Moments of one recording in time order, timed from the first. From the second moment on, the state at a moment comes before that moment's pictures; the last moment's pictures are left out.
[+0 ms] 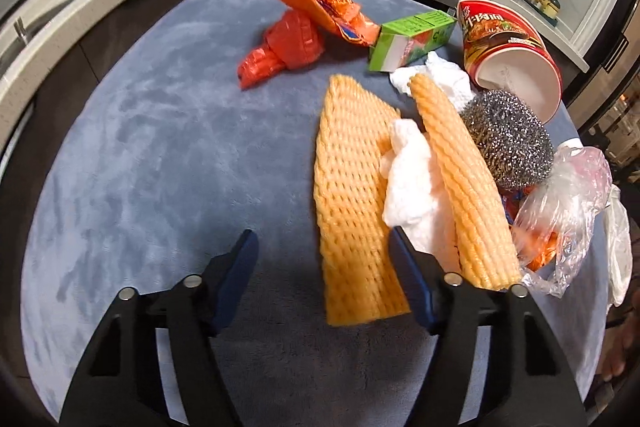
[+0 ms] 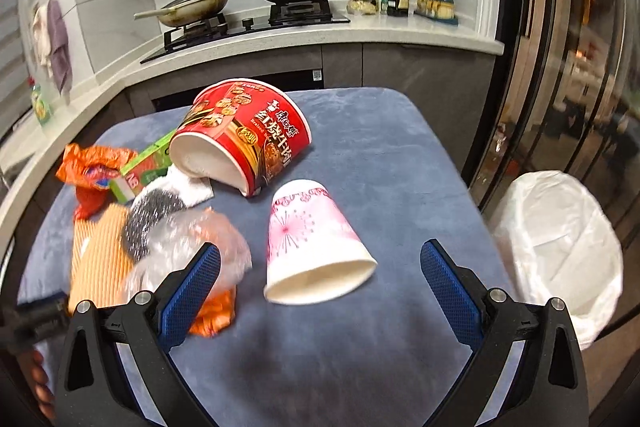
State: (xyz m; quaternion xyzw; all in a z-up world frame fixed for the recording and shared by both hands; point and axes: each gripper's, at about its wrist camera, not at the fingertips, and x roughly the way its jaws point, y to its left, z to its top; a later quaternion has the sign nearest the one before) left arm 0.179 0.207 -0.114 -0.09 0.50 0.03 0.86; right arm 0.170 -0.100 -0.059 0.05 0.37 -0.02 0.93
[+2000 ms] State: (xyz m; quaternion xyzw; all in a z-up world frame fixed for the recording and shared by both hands) left arm 0.127 -0.059 0.064 0.01 0.31 -0.27 0.91; right arm 0.049 -0.302 0.007 0.13 0.28 -0.16 0.94
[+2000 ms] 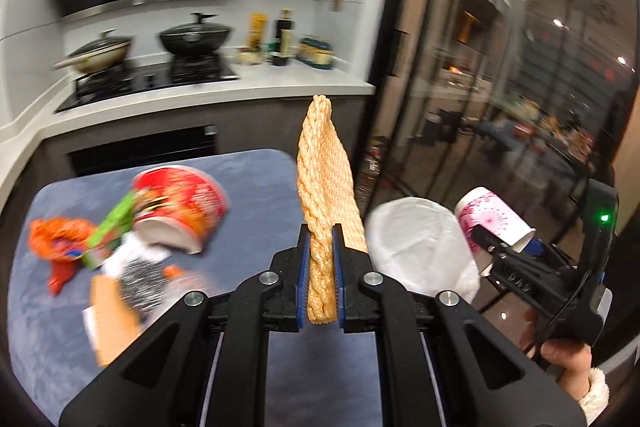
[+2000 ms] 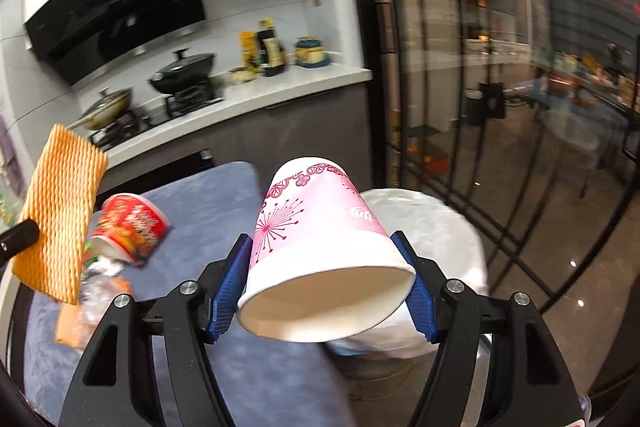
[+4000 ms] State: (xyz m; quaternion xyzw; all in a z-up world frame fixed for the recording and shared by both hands) left arm 0.176 -0.153 0.000 0.04 0.35 -0.29 0.89; right arm 0.071 -0.331 -0.010 0.13 0.28 -0.20 0.93
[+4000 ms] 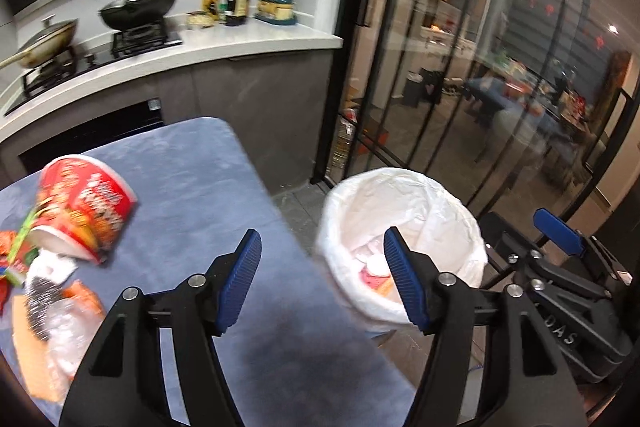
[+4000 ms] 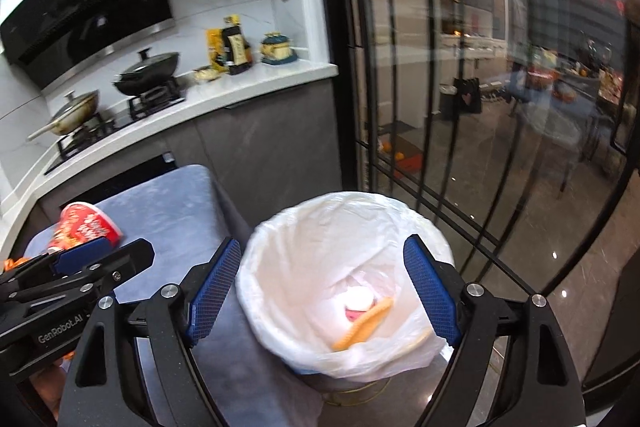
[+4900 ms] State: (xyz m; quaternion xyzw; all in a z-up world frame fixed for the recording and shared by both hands) left arm 0.155 0.130 -0.029 -0.01 0.40 -0.04 0.92; right arm 0.097 -0.091 -0.015 0.08 0.33 0.01 0.94
